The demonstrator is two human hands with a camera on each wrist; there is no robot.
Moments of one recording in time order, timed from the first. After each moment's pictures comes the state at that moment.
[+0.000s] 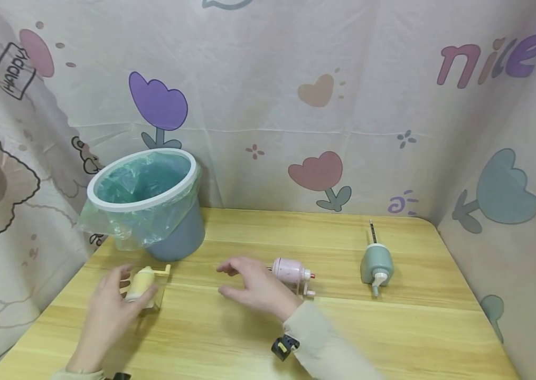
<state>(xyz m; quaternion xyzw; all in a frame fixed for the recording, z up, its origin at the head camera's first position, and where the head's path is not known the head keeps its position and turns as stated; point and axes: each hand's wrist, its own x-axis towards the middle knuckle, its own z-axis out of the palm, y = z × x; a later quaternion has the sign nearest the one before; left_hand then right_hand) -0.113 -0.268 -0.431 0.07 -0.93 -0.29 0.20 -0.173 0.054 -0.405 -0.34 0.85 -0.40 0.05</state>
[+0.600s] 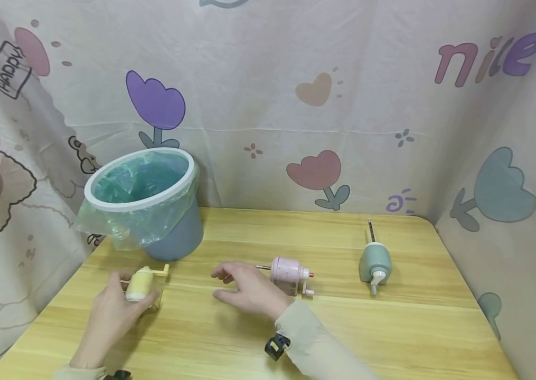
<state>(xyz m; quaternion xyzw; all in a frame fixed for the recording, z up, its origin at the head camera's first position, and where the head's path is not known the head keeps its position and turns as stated) -0.121 -0.276 -0.439 0.10 -0.95 -0.29 0.10 -0.178 0.040 -0.420 -0.34 0.85 -0.39 0.09</state>
